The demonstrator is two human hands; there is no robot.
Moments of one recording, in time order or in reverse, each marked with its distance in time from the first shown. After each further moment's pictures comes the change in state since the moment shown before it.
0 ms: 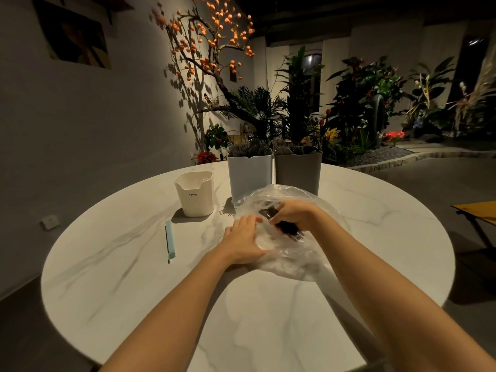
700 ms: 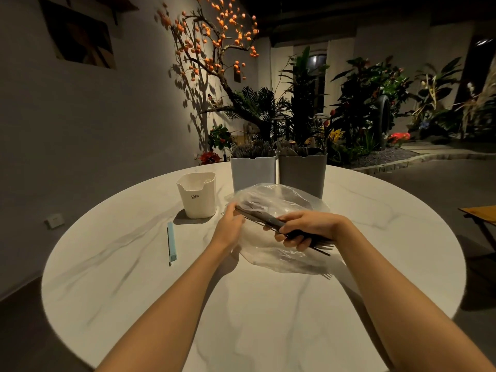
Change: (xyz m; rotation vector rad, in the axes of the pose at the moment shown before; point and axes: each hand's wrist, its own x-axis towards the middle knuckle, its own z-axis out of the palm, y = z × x) left_hand 0.017 -0.021 -0.009 -0.793 0.280 -0.209; right_hand -0.011 0.030 -0.020 0.371 -0.597 -0.182
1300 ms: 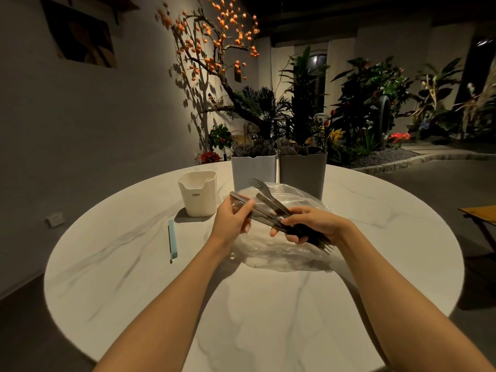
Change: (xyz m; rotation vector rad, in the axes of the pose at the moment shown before) left_hand -0.019 0.027 -0.001 -0.251 0.059 0.151; right_hand -0.012 0.002 0.006 -0.083 0.110 -0.184
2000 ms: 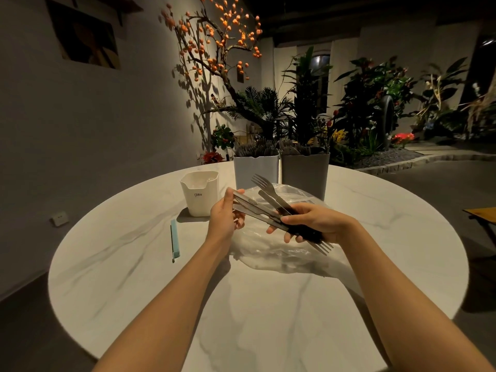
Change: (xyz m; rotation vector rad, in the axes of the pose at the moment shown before) left_hand 0.003 0.002 -0.002 -0.146 0.196 -0.124; right_hand 0.001 -0.006 0.003 -0.026 0.062 0.019
